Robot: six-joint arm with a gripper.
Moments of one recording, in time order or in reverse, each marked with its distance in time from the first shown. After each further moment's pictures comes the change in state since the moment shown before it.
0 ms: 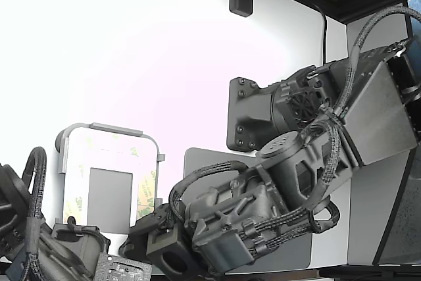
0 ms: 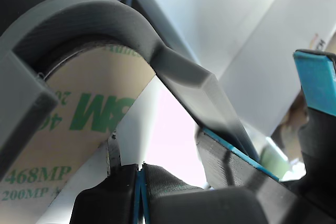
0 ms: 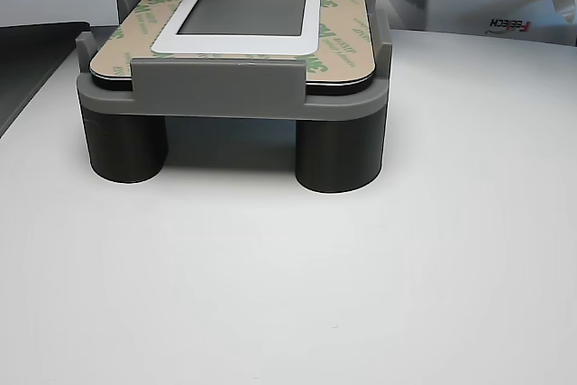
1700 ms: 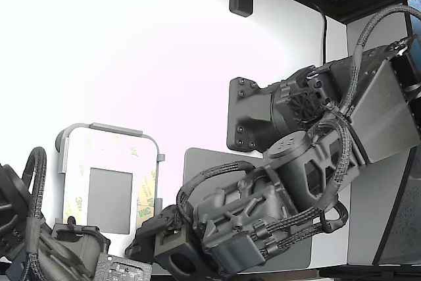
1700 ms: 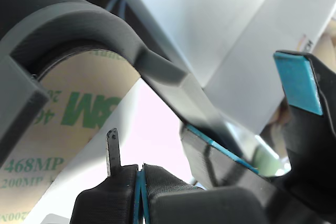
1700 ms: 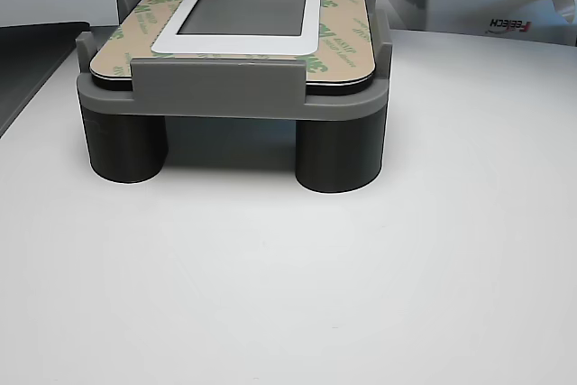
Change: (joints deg) arm 0.9 2.5 0.6 1.3 0.4 0.5
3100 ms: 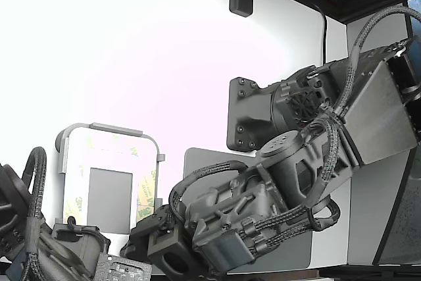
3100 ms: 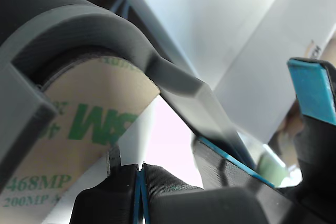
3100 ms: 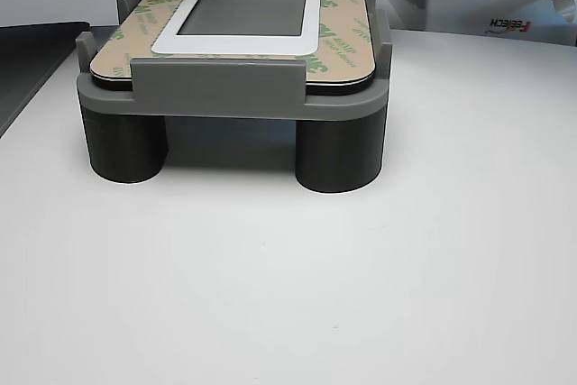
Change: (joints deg) arm -1.1 -2.4 -0.4 -1.5 -1.6 -0.5
